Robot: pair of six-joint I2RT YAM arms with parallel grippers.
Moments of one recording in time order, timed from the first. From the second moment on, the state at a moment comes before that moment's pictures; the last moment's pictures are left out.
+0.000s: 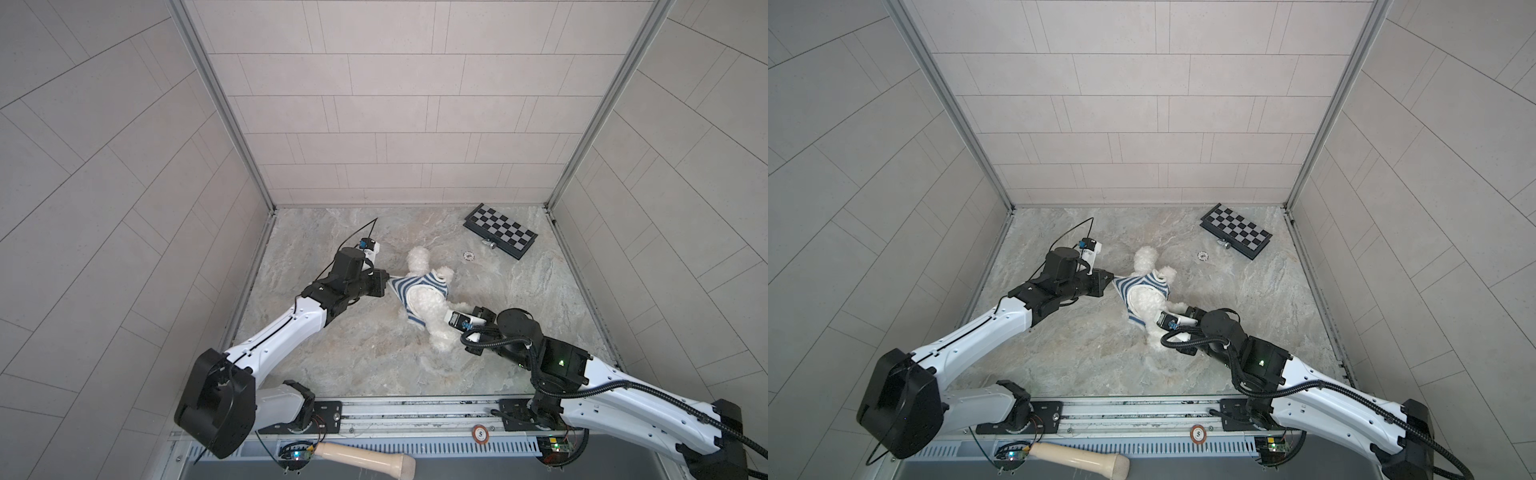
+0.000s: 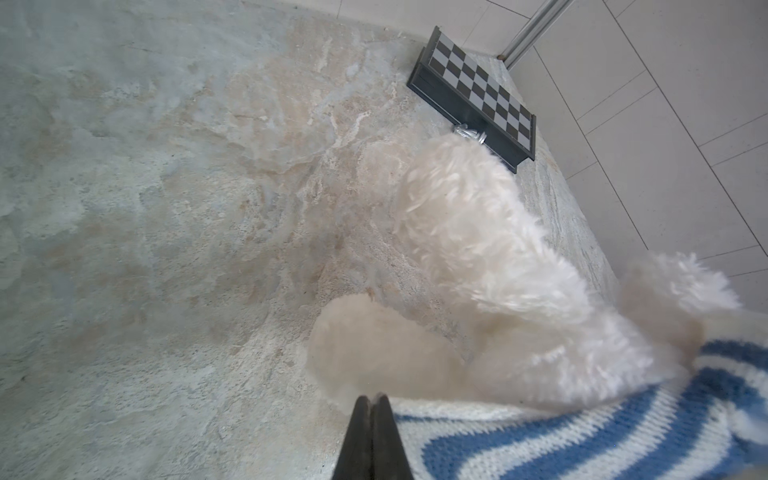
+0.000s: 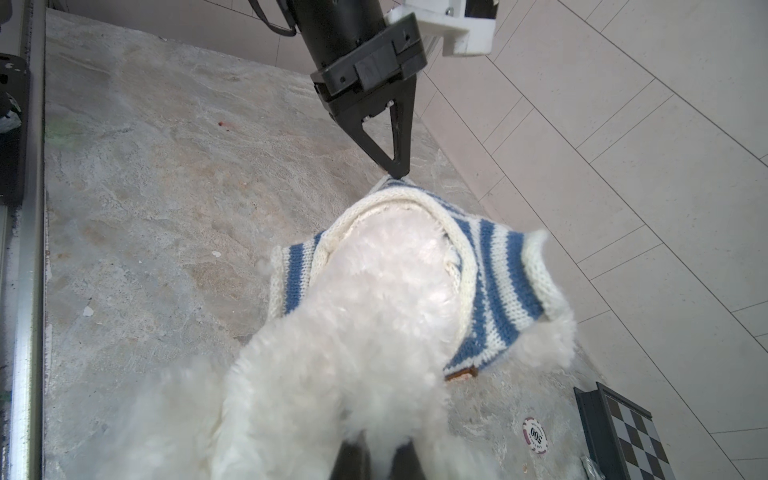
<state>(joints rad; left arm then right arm) -0.47 1.26 0.81 -0.19 0.21 -0.40 0.97 0.67 0.52 -0.22 0.15 -0.44</state>
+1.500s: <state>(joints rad) -0.57 0.86 0.74 -0.09 0.35 -0.59 0.73 0.79 0.84 -0.26 -0.16 0.02</state>
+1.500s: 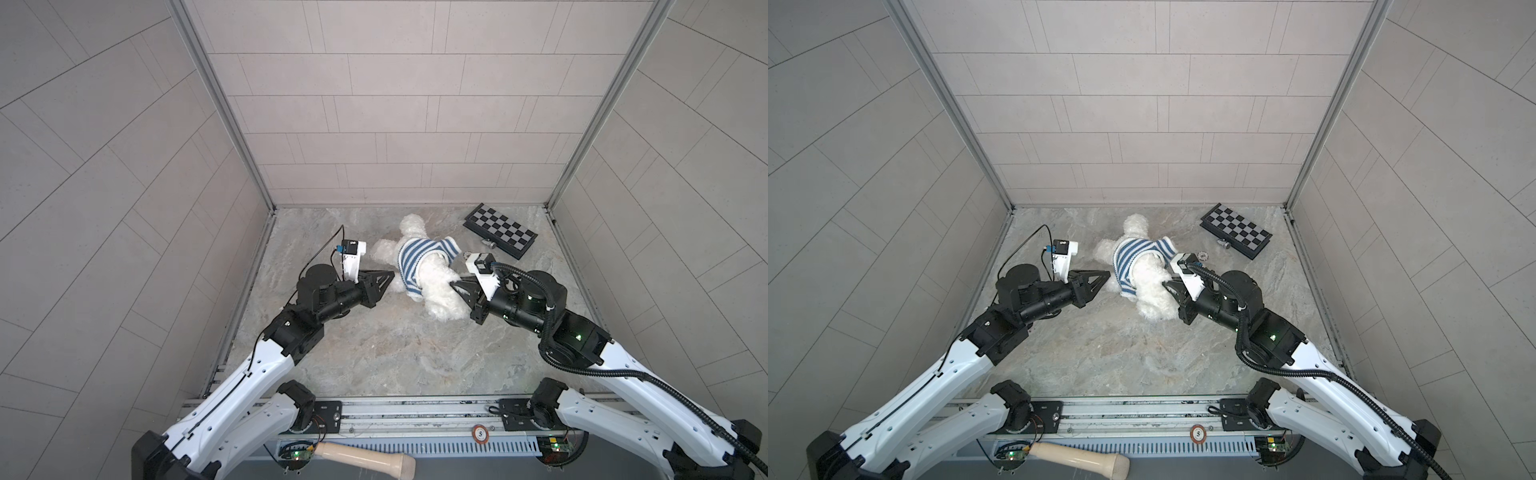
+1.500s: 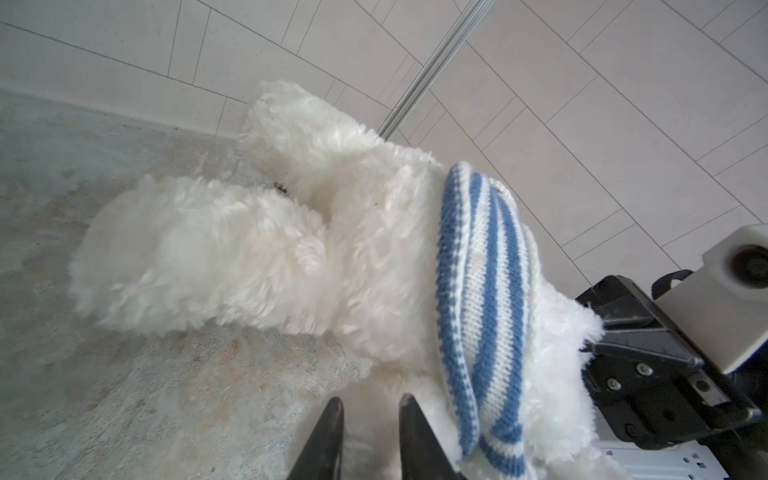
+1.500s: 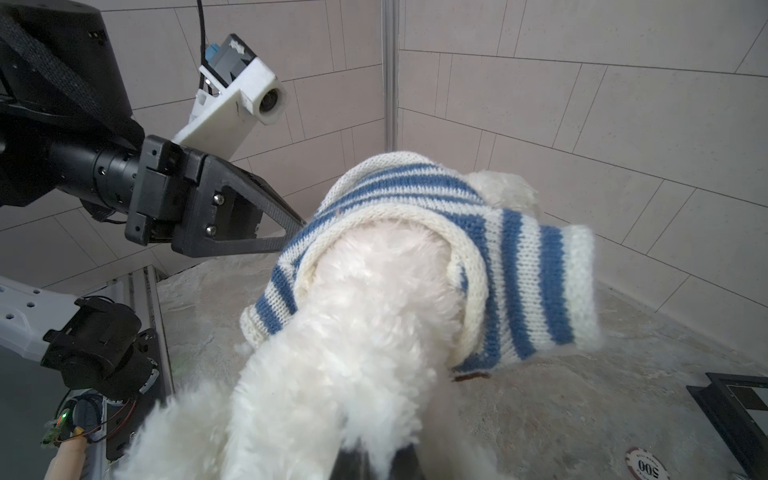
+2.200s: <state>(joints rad) -0.66 0.94 0.78 -0.02 0.34 -0.62 0.73 0.79 0.83 -0.24 -0.17 0.03</state>
